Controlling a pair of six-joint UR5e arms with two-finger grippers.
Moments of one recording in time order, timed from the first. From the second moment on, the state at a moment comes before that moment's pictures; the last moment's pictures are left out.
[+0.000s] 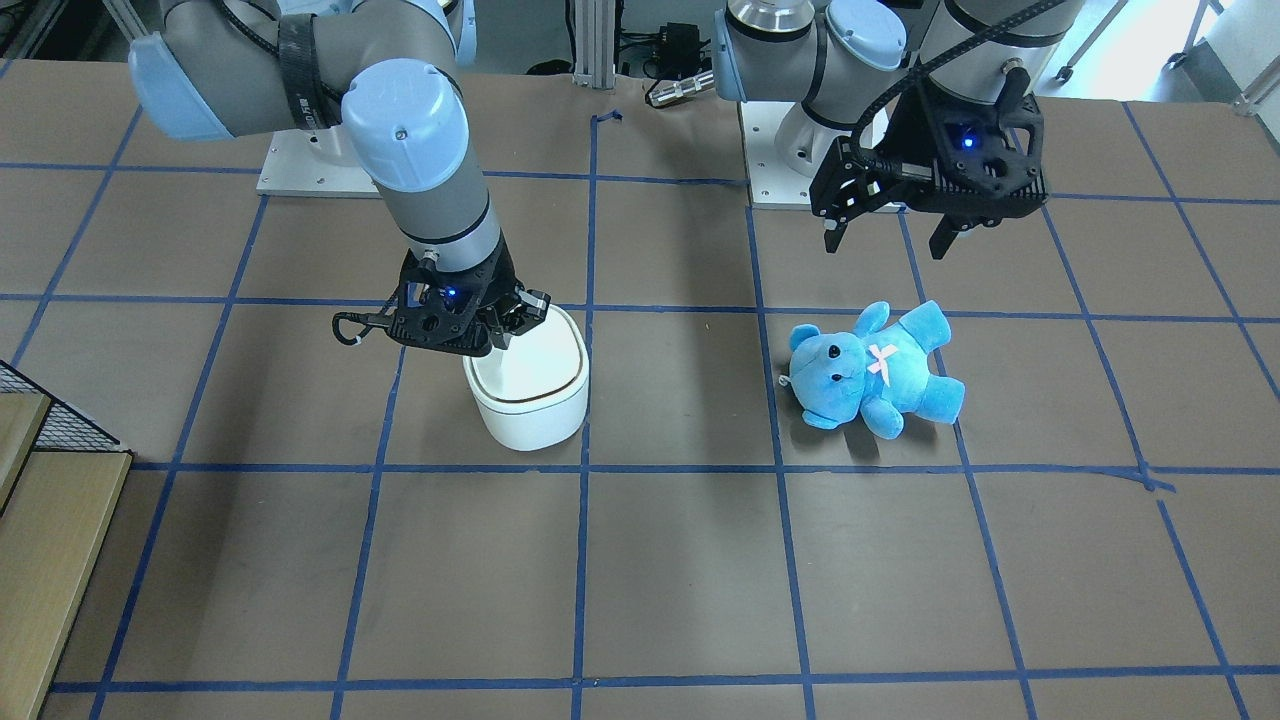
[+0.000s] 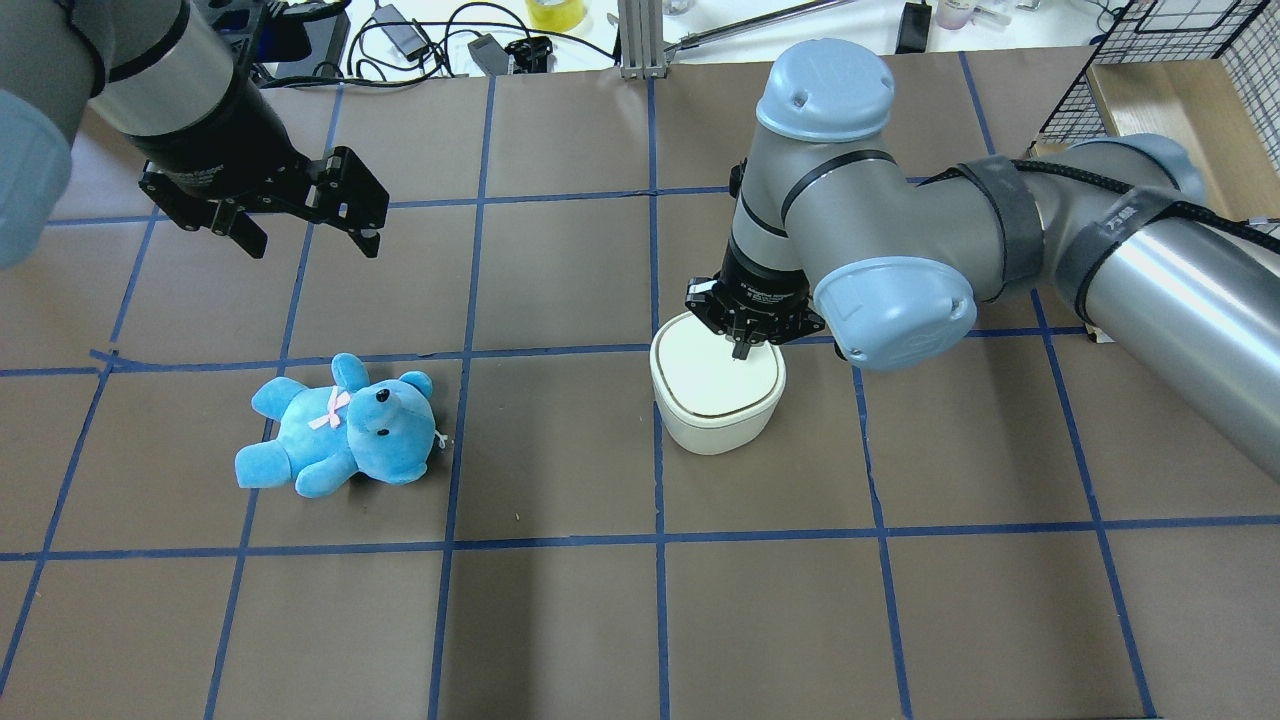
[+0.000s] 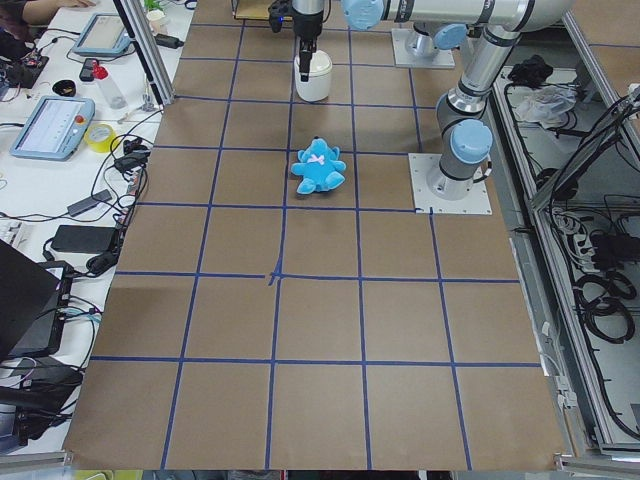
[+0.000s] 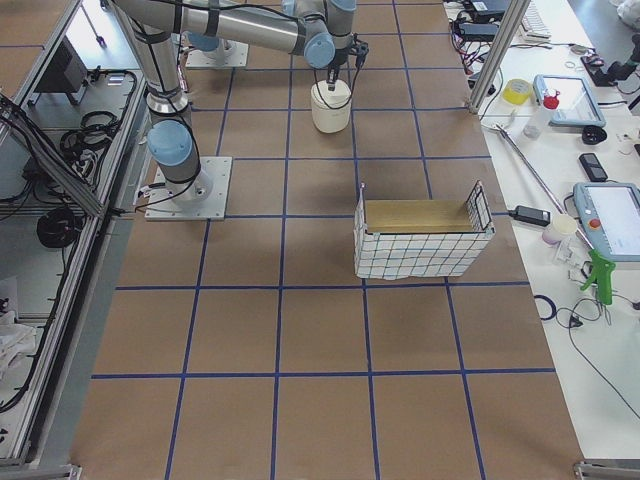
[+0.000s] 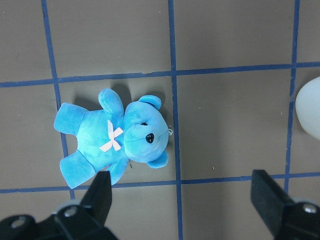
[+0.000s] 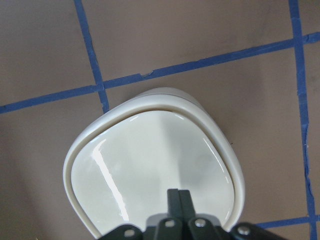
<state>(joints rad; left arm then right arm) -1.54 -1.52 -1.60 -1.55 1.57 0.07 1.81 -1.40 1.81 -1.93 -1.47 0.45</state>
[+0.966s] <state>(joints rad) -1.54 -1.52 -1.60 -1.55 1.57 0.07 1.81 -1.41 1.80 -1.94 -1.48 0.46</state>
